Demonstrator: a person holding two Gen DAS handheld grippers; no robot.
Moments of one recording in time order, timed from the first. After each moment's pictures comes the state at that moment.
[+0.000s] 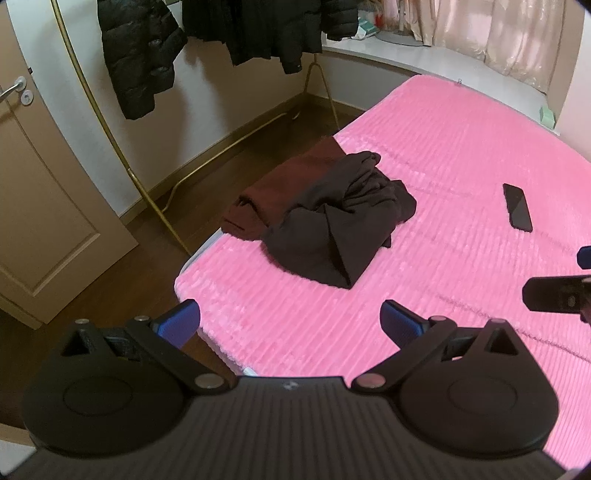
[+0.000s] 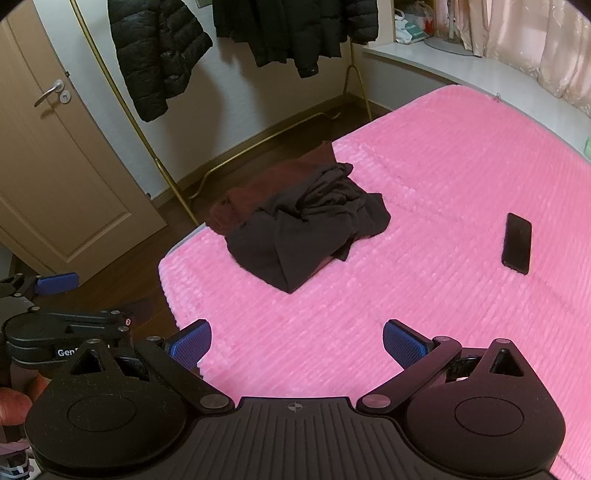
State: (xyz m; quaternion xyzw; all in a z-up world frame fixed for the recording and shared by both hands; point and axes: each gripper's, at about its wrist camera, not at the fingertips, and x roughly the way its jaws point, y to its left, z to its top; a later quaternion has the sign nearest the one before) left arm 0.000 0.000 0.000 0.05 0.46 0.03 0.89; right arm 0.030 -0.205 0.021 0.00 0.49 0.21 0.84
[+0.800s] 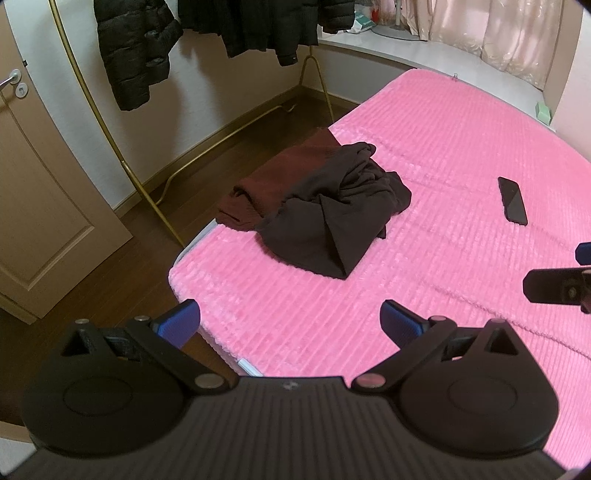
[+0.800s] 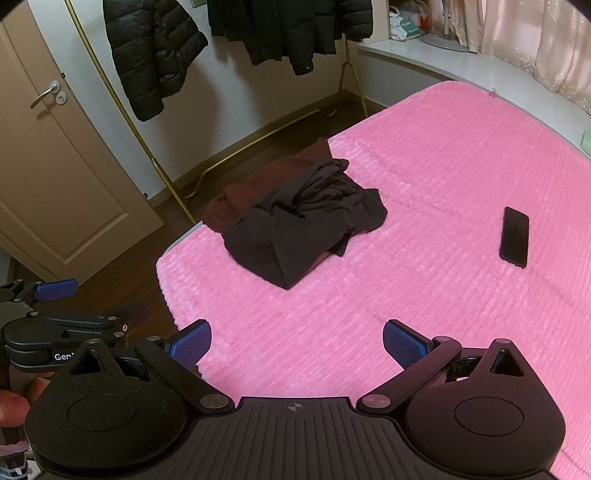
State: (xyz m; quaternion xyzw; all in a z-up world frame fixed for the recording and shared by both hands) left arm -0.003 0.004 -0.008 0.05 0.47 0.02 0.88; right arm 0.020 -0.208 0.008 0.00 0.49 0.21 0.84
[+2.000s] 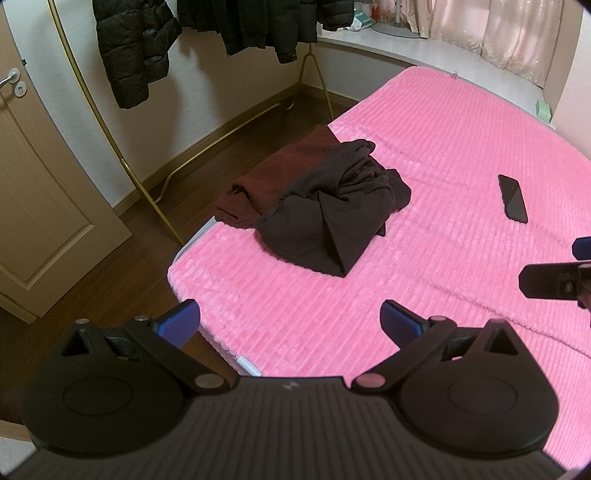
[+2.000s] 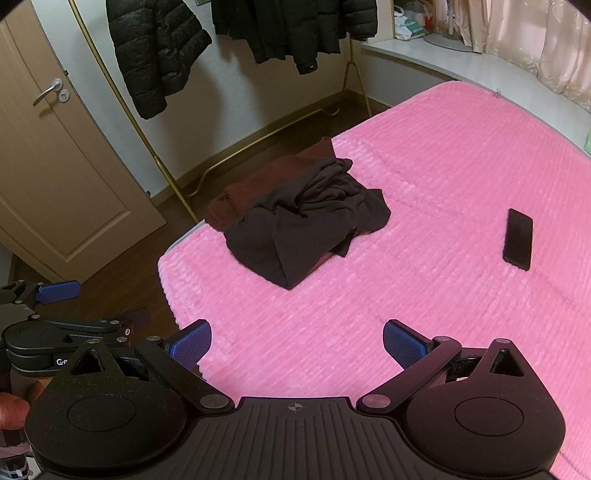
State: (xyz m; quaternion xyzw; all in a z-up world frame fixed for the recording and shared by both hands) left arm -0.006 -0.001 -0.010 0.05 0.47 0.02 0.88; right arm 0.024 -0.204 0.010 0.00 0.50 0.22 0.84
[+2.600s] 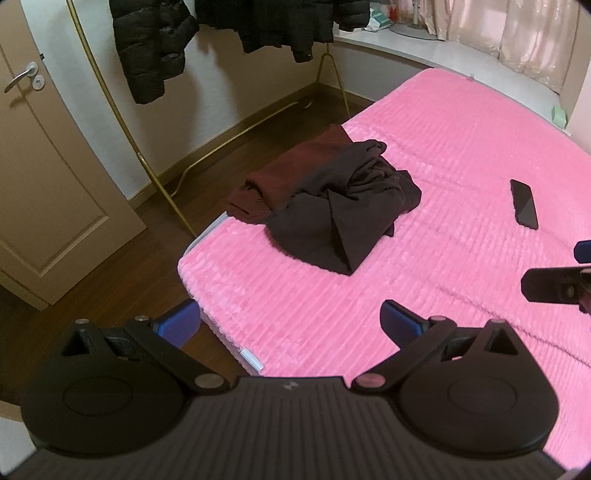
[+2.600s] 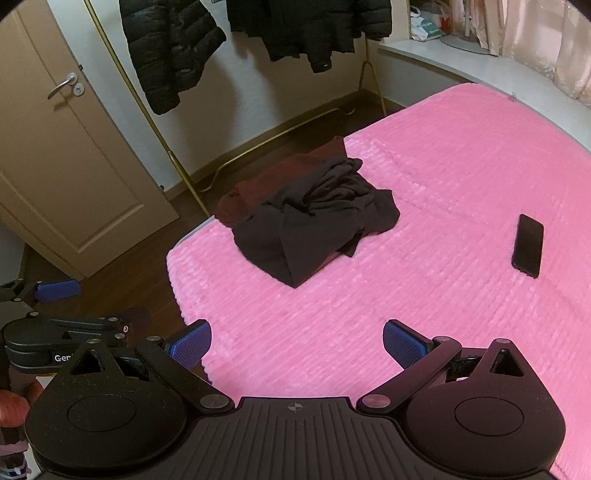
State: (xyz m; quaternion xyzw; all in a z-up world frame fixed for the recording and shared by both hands) left arm -0.013 -0.017 -0.006 0.04 0.47 0.05 0.88; right arm 0.030 -0.220 0.008 -0.01 0.49 0.25 0.83
